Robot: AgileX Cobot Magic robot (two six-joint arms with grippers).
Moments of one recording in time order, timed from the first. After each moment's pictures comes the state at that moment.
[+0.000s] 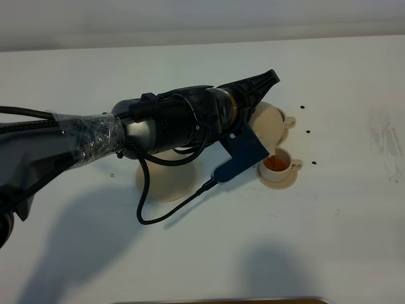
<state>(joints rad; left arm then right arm) -0.80 2.04 -1.39 0.91 0.24 1.11 0.26 0.04 -0.52 0.00 1.12 0.05</state>
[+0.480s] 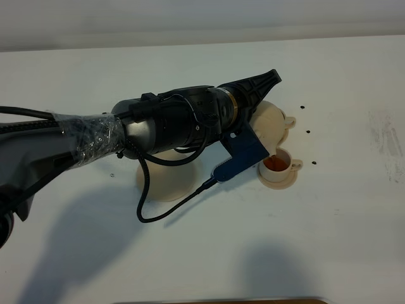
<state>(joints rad) -0.80 2.04 -1.39 0.92 0.23 1.11 0.26 0.04 -0.52 0.00 1.12 0.05</state>
